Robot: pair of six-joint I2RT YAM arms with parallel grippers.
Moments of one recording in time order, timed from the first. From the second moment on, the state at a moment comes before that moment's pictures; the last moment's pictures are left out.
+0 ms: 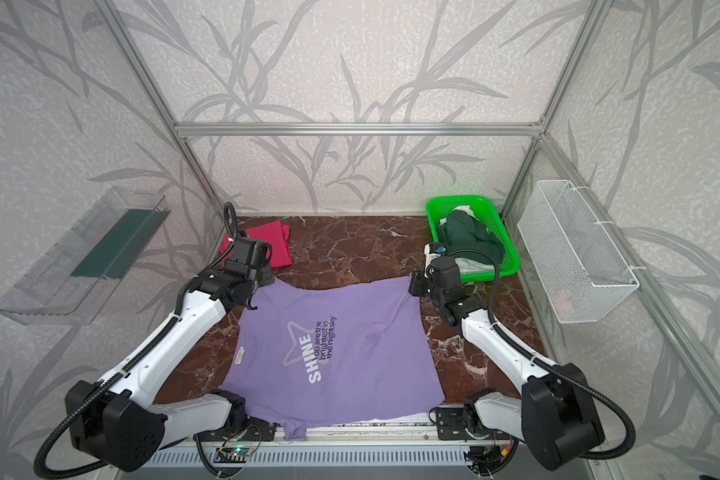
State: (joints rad) left arm -0.29 1.24 1.05 -0.69 -0.48 -0.50; right arm 0.35 1.27 0.69 0.01 -0.05 0.42
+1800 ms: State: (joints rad) left arm -0.36 1.37 0.75 -0.80 -0.10 -0.76; right arm 0.63 1.45 0.87 -0.51 0.09 0.37
